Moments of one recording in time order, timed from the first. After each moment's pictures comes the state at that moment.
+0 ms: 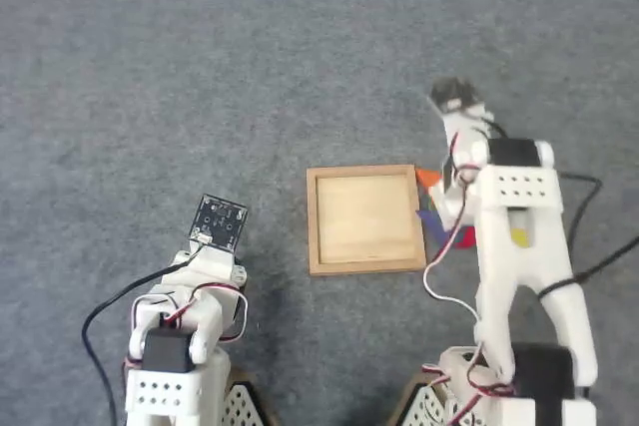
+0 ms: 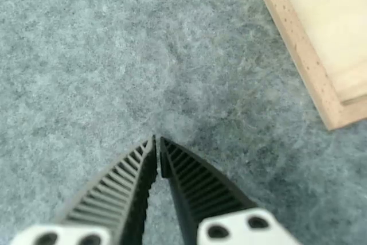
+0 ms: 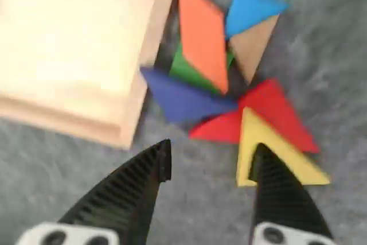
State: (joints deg) left arm -2.5 -103.1 97.1 72.2 -7.8; right arm -2.1 -15.6 30.4 76.2 21.7
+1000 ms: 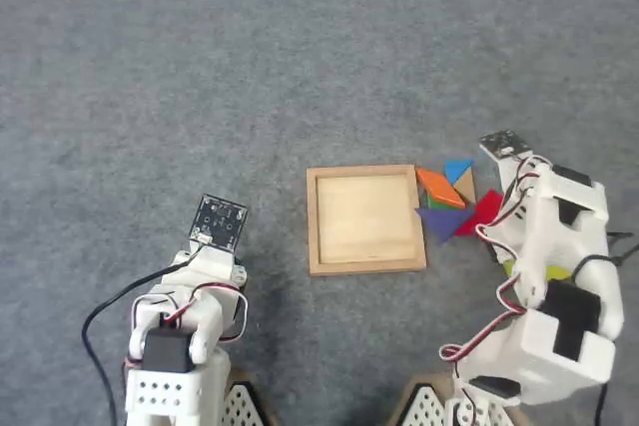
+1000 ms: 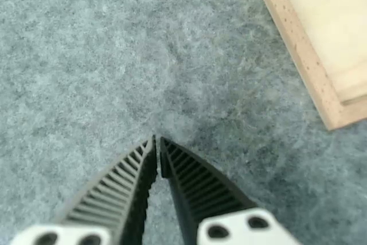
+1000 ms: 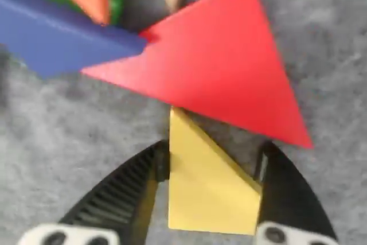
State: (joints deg) left arm -2.5 -103.1 97.1 72.2 -7.8; right arm 18.9 4.5 34.2 62.0 41.4
